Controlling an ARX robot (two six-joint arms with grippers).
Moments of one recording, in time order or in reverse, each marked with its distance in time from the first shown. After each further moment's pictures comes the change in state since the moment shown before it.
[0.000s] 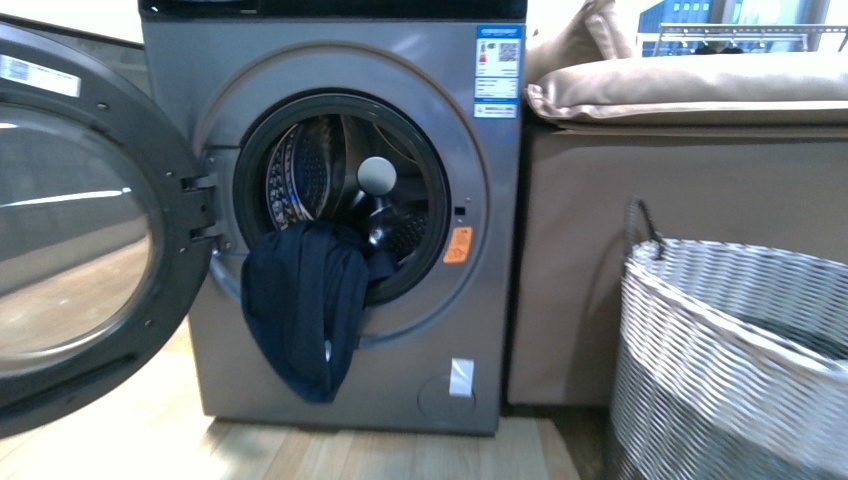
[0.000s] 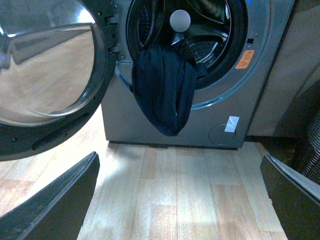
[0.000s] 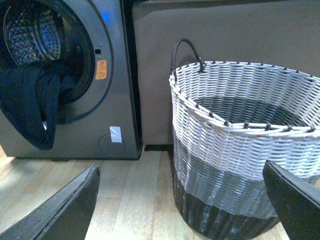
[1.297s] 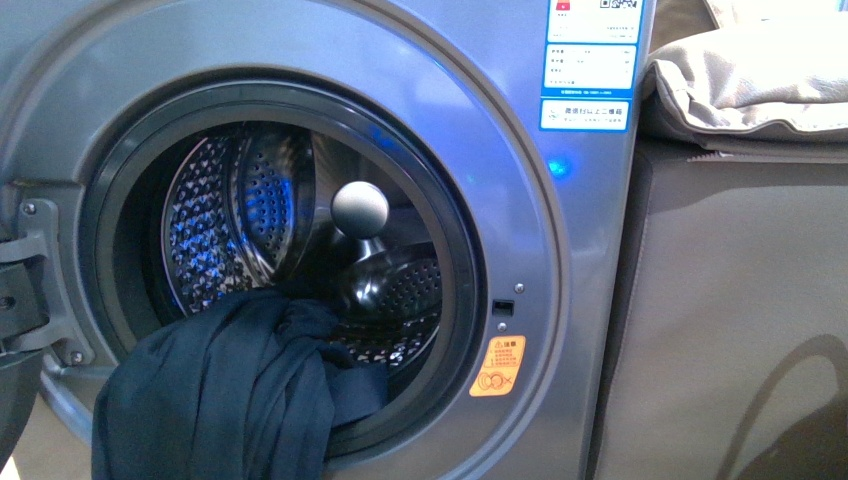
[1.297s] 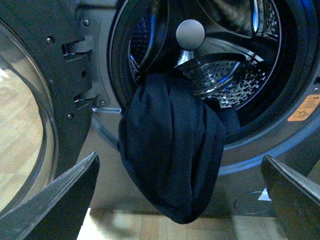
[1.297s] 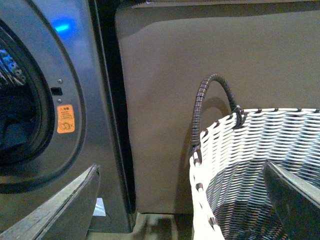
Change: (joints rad) left arm 0.006 0.004 0.000 -0.003 0.022 -0.014; right arm 0.000 0.000 0.000 0.000 0.000 0.000
